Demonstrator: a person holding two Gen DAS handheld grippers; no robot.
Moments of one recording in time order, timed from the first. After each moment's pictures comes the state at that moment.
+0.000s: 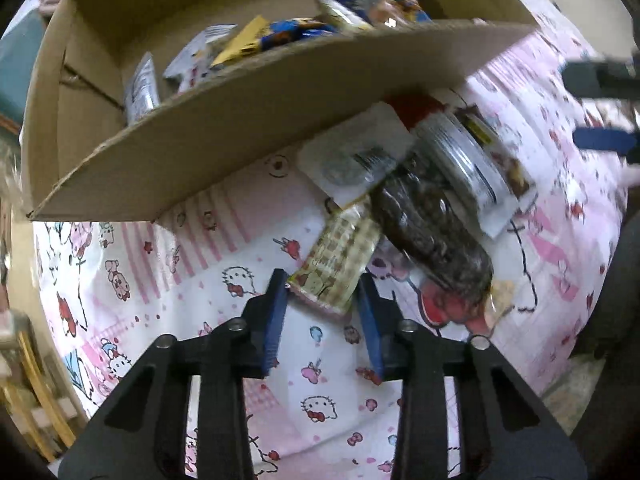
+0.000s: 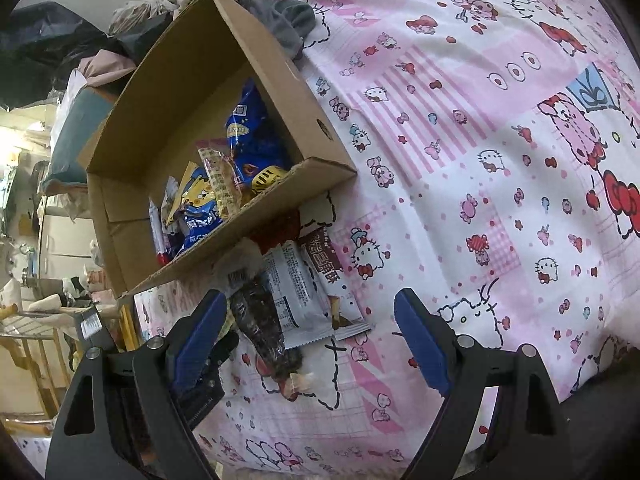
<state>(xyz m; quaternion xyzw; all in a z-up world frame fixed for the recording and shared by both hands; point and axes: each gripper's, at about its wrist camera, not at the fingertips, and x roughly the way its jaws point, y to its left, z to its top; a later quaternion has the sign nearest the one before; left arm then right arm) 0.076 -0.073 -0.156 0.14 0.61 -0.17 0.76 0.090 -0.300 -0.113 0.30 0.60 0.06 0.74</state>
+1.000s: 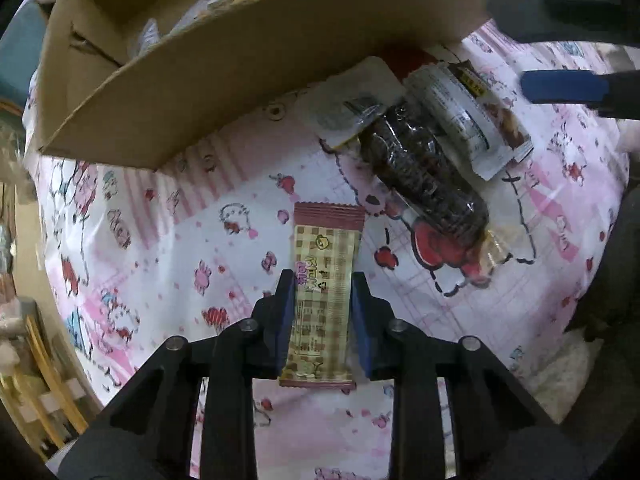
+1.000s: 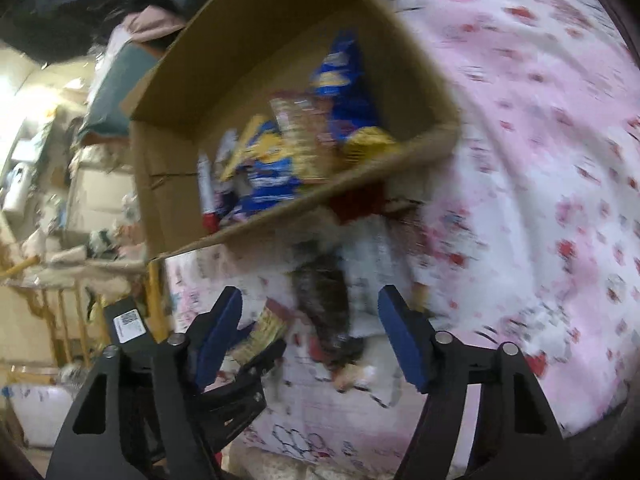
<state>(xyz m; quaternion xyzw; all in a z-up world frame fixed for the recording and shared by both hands) 0.066 -0.099 -0.145 0.14 0.65 -0.15 0.73 0.119 -0.232 -0.119 0.28 0.62 0.20 0.70</state>
